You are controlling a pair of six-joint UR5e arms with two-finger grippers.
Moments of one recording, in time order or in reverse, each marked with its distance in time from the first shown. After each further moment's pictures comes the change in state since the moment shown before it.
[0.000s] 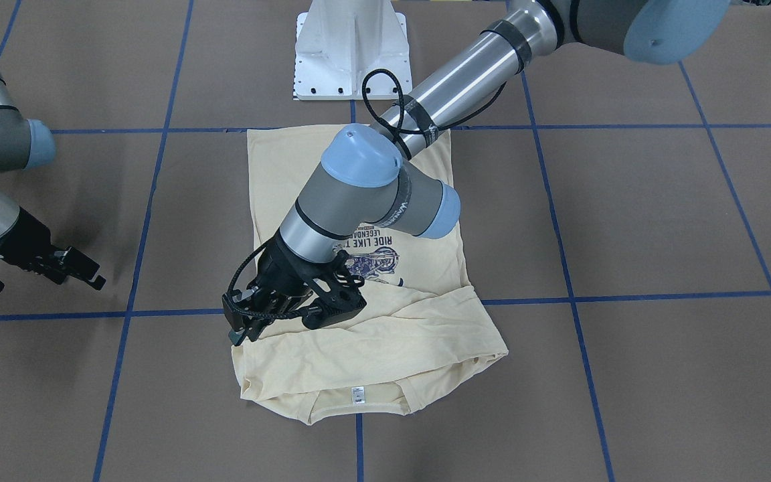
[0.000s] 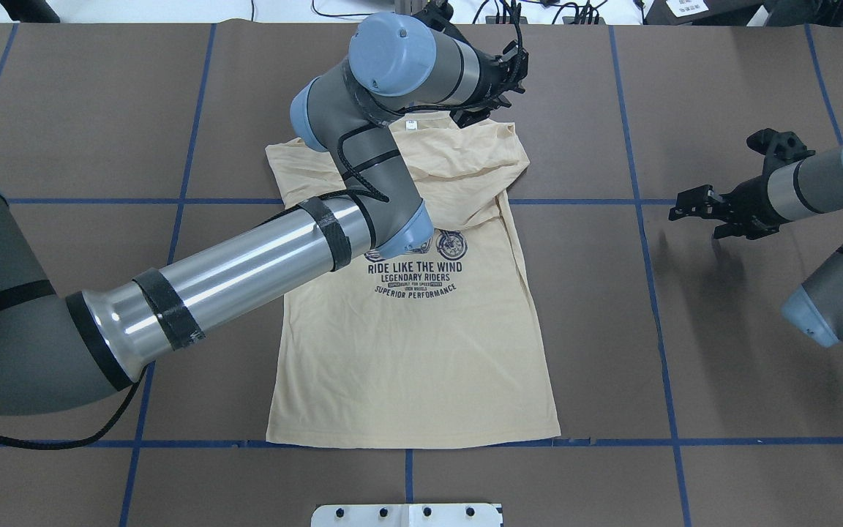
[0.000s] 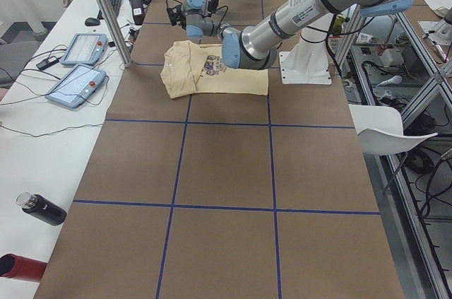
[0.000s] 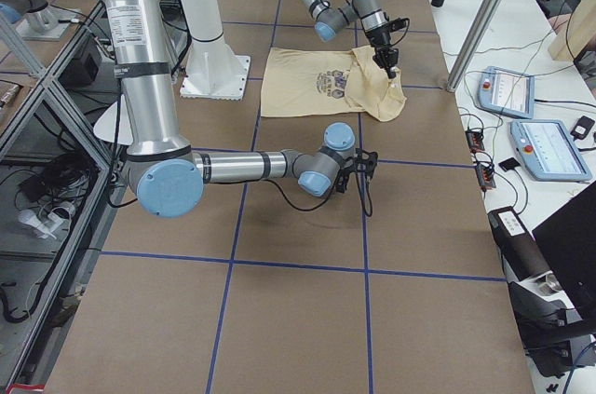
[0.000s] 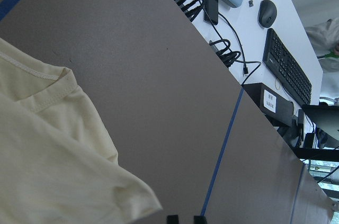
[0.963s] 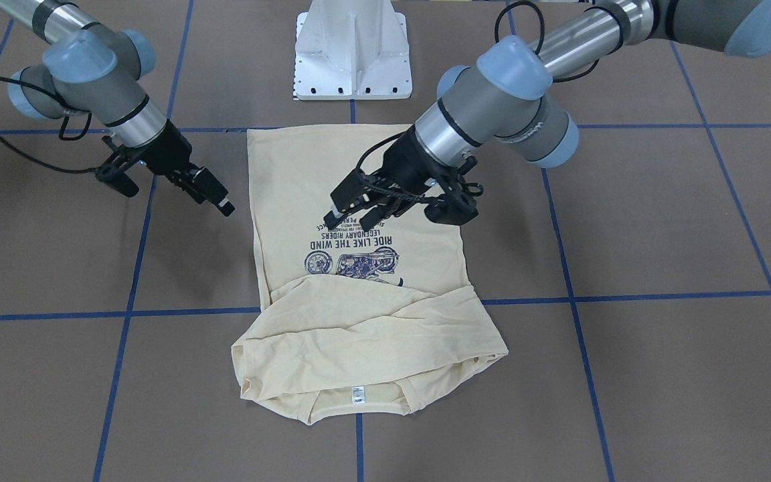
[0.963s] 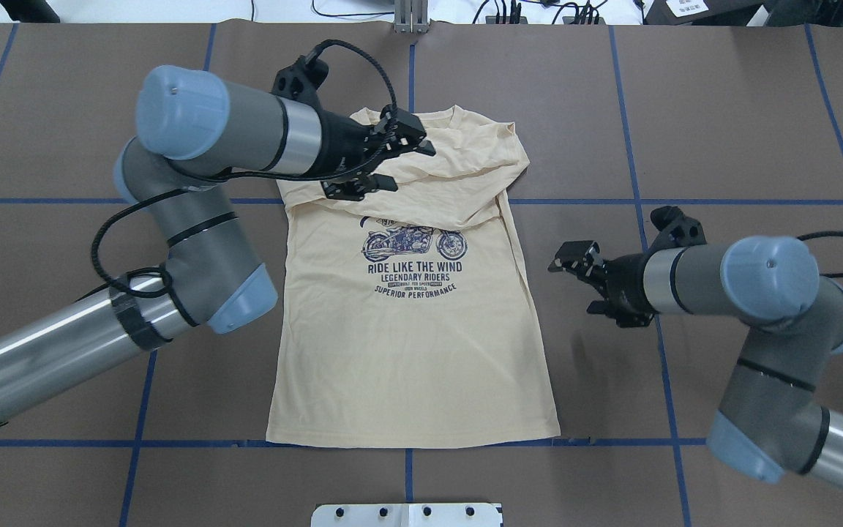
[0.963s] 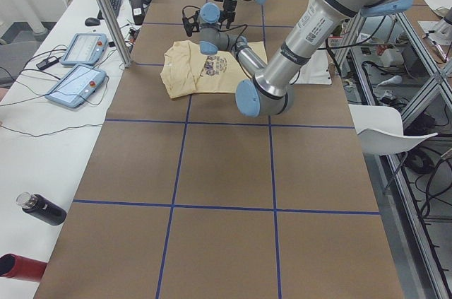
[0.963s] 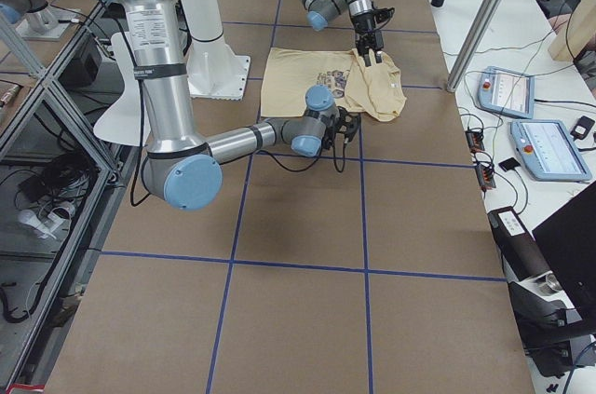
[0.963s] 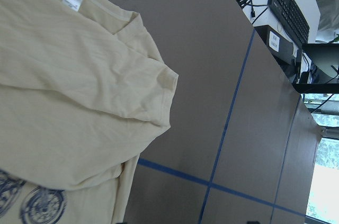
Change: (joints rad) left arm -0.021 0.566 -0.789 0.148 -0.203 0.093; right arm -0.432 -0.057 0.460 -0.154 -0.391 0.716
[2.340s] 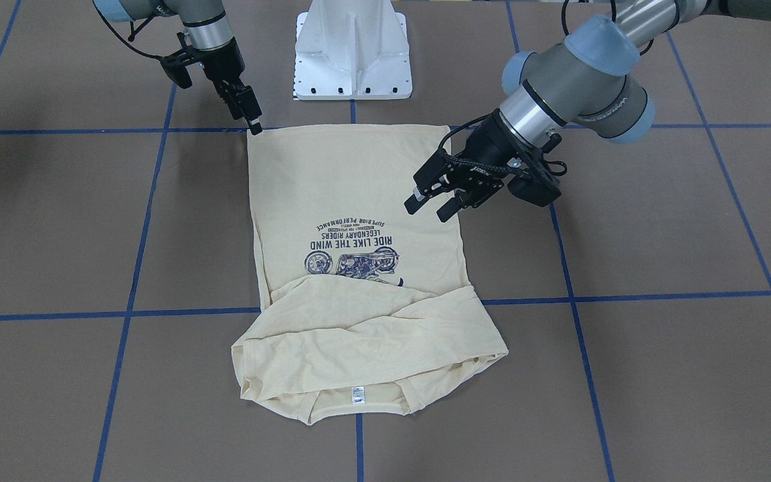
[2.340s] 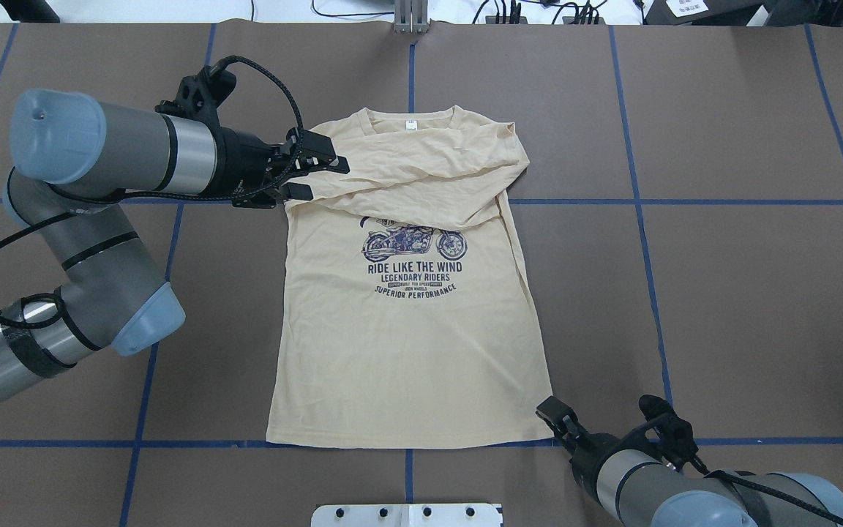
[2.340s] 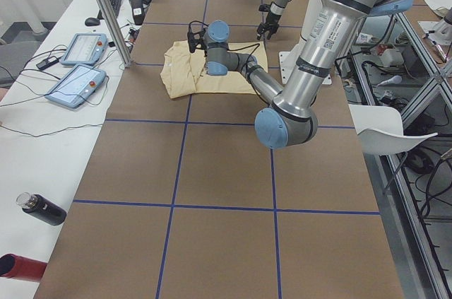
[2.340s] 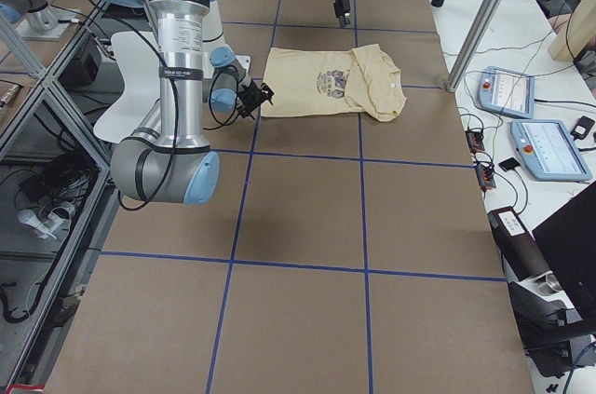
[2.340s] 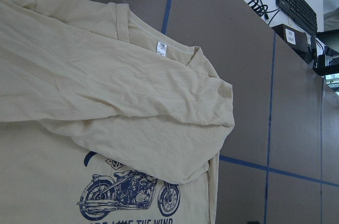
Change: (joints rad) left arm -0.040 0.189 -0.142 0.005 -0.009 0.146; right arm -0.511 -0.086 0.217 -0.352 -0.541 0.471
